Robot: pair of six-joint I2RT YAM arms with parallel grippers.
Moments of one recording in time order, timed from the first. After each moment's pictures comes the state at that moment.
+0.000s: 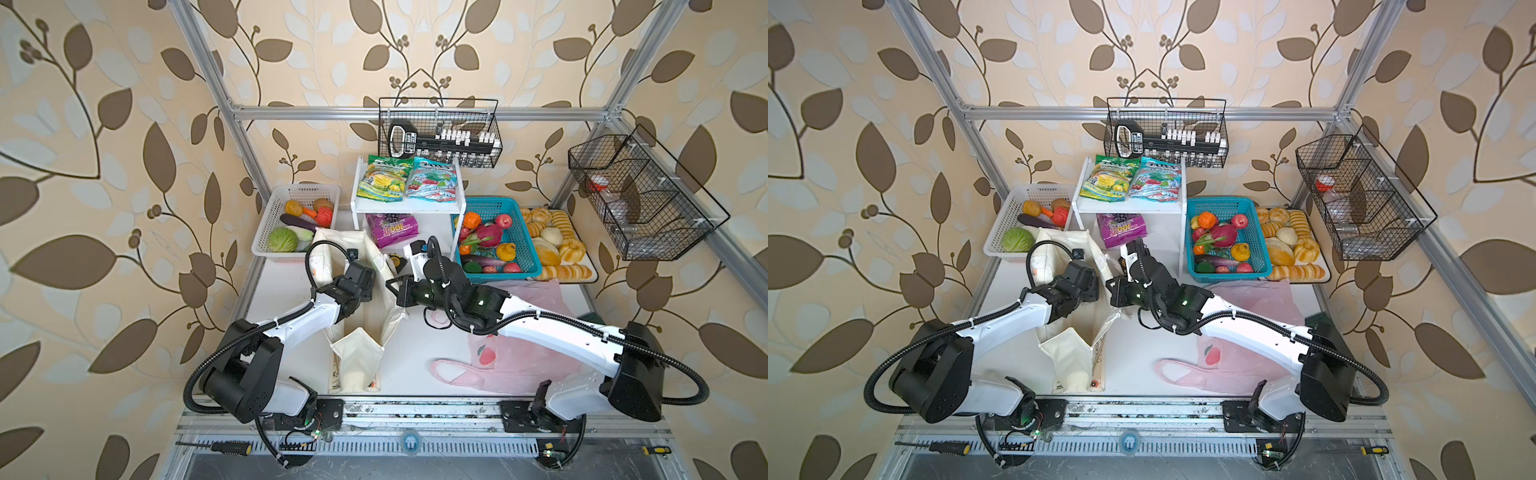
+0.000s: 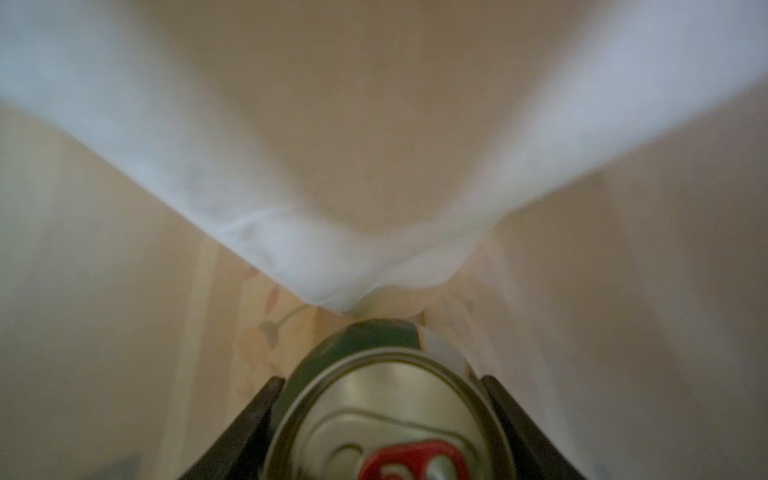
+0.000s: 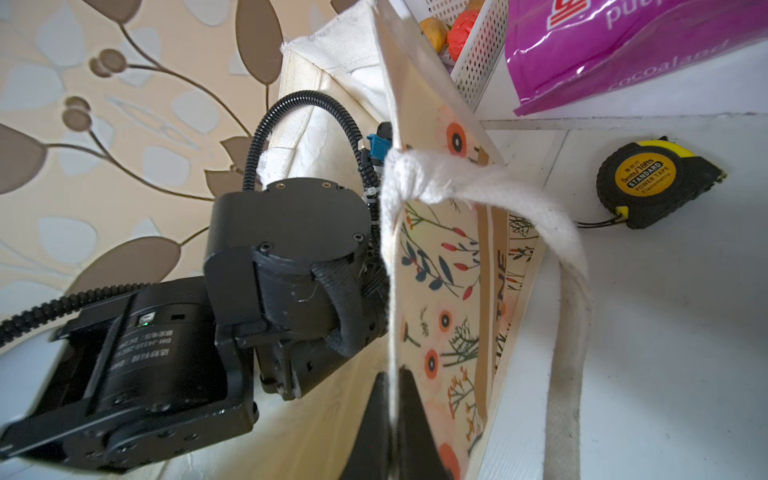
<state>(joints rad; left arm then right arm) -0.46 1.41 0.77 -0.24 -0.40 -0.42 0.96 1.44 1.14 -0.12 0.02 0.76</state>
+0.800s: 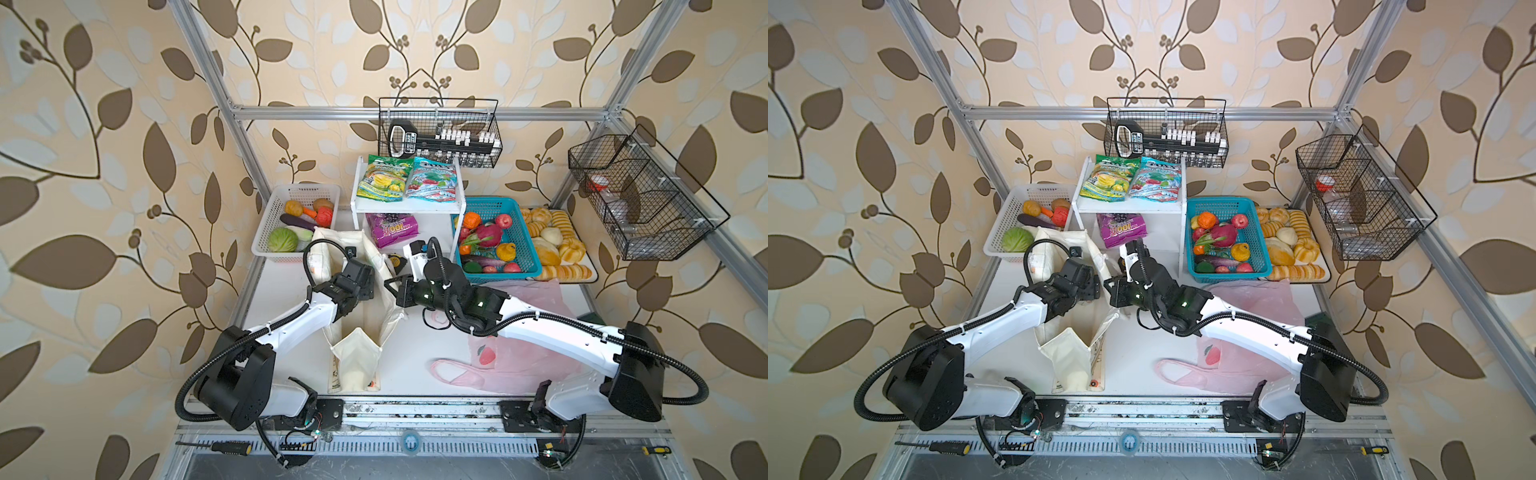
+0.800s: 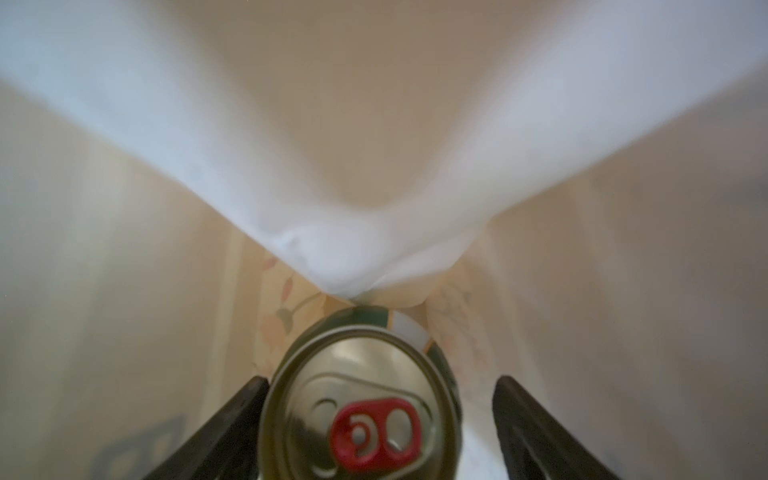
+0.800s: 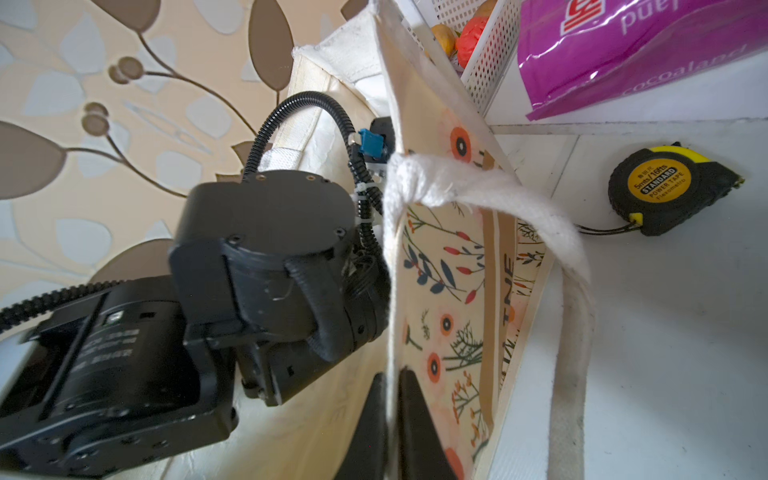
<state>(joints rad) -0.46 1.33 0.81 -0.34 -0.38 -0.41 0.97 1.44 1.13 -0.08 0.02 0.76</state>
